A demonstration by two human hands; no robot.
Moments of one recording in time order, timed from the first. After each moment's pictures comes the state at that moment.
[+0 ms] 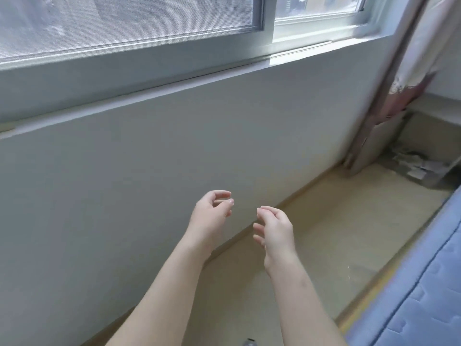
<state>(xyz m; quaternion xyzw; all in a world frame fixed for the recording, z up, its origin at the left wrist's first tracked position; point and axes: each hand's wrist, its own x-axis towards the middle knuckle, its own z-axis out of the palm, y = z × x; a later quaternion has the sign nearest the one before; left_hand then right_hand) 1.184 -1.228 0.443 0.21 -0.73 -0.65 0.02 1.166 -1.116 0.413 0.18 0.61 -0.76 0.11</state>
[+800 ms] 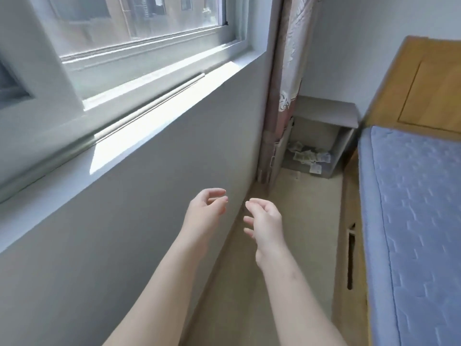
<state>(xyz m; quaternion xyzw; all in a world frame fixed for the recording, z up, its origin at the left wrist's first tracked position) 0.668 -1.085 0.449 0.01 -0.74 -0.65 -0.15 0.705 -0.983 0.434 0.31 0.57 -0.76 -0.09</state>
